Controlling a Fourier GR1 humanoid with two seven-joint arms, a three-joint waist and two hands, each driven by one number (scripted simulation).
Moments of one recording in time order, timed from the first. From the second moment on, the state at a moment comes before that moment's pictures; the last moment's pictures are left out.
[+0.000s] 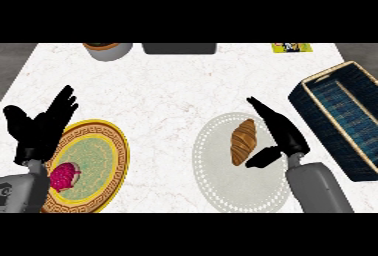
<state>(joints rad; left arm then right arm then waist) -0.19 0.29 0.14 -1.39 0.09 -0.04 0.21 -0.30 -0.16 0.12 -1.28 0.66 0.16 0.10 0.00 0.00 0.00</state>
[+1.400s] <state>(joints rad) -0.21 0.26 0.18 -1.39 0.05 -0.08 0.23 -0.34 -0.11 0.17 -1.08 0.91 0.05 0.00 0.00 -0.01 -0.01</state>
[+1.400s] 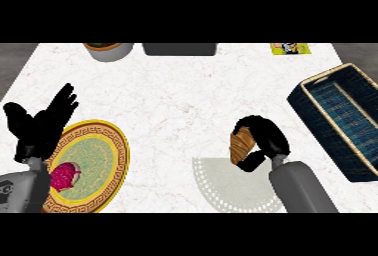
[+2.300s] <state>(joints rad) -0.30 0.24 0.13 -1.37 0.04 -0.09 0.24 -0.79 0.00 0.14 -0.94 0.83 -0.41 0.91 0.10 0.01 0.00</state>
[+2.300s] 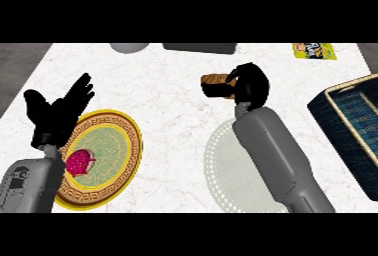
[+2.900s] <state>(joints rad) -0.29 0.23 0.13 -1.36 0.02 -0.07 0.24 -1.18 -0.01 0.25 -0.80 1.07 -0.64 1.11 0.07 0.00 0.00</state>
